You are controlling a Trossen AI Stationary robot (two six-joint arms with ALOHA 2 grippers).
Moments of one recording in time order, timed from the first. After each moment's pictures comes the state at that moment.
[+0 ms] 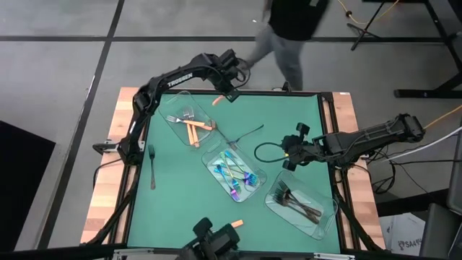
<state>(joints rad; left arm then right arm) 0.63 2.16 2.09 -1.09 0.07 -0.12 0.24 1.11 0.80 -0.75 0.57 0.32</state>
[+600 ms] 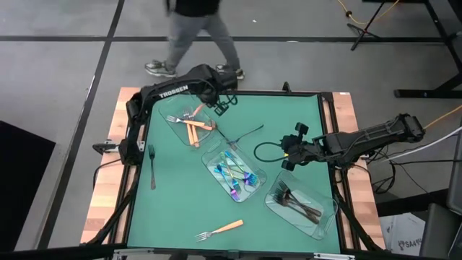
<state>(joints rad) 0.45 2.02 2.05 -1.51 -0.35 -0.44 0.24 1.11 0.80 -0.70 0.58 0.30</state>
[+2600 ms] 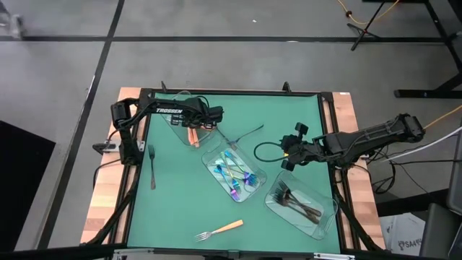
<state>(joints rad) 0.38 1.84 1.25 -1.11 -0.45 -1.25 0.24 1.11 0.80 -0.70 0.58 0.30</state>
